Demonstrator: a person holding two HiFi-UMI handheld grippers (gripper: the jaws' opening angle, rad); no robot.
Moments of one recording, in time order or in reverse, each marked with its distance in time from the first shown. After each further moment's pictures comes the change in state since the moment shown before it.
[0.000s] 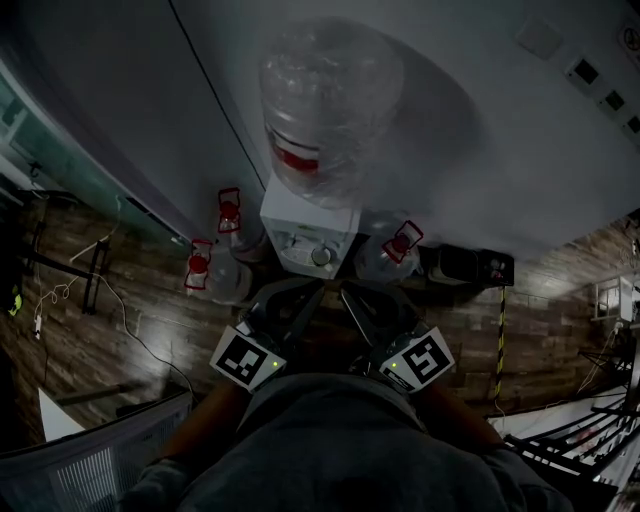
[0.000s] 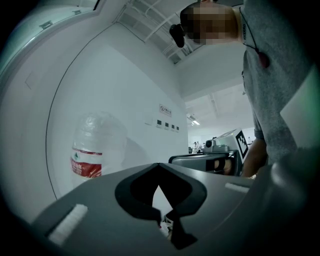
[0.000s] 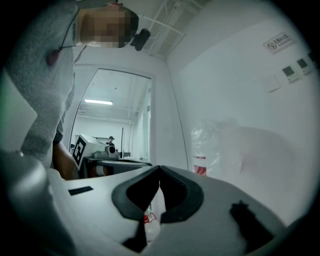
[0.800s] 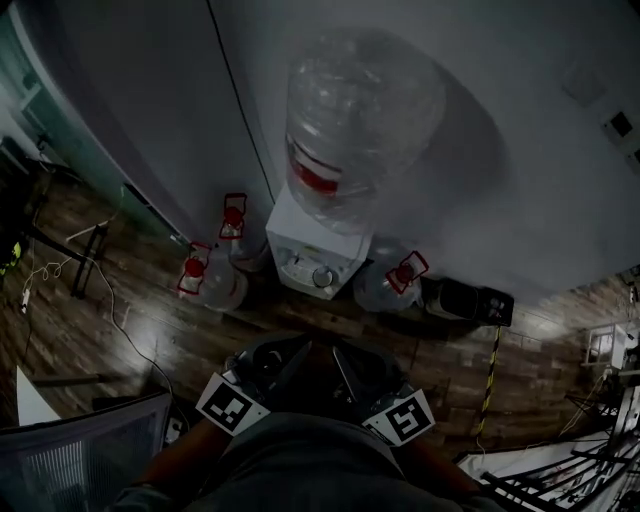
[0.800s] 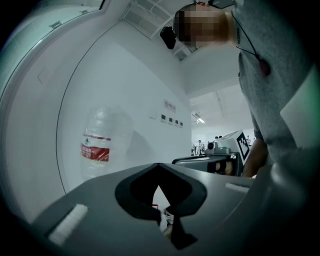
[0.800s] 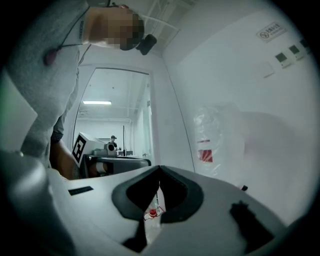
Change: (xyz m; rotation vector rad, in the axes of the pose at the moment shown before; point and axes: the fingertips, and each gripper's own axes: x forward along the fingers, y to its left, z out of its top) left arm -0.032 -0.001 -0.049 -0.068 0.056 0.061; right arm -0.002 0.025 -0.051 0.059 0.033 0.019
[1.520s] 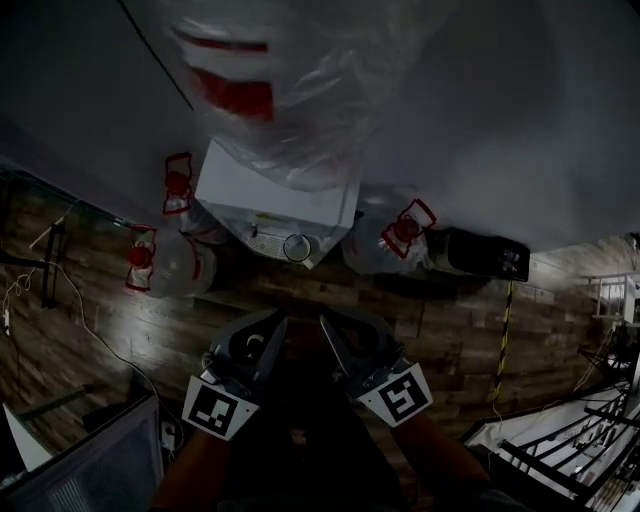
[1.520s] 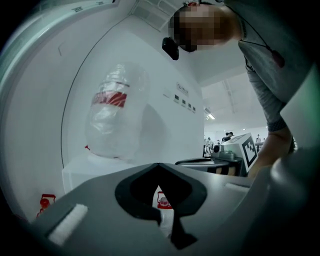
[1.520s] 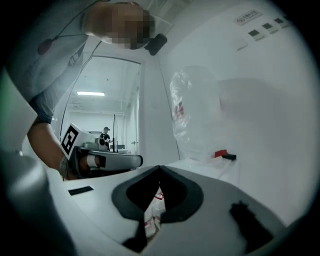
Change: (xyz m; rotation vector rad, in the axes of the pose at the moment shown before) left arm 0.091 0.074 -0.186 0.001 0.034 0.088; right arm 0.029 -0.111 -0.198 -0.003 0.026 -0.073
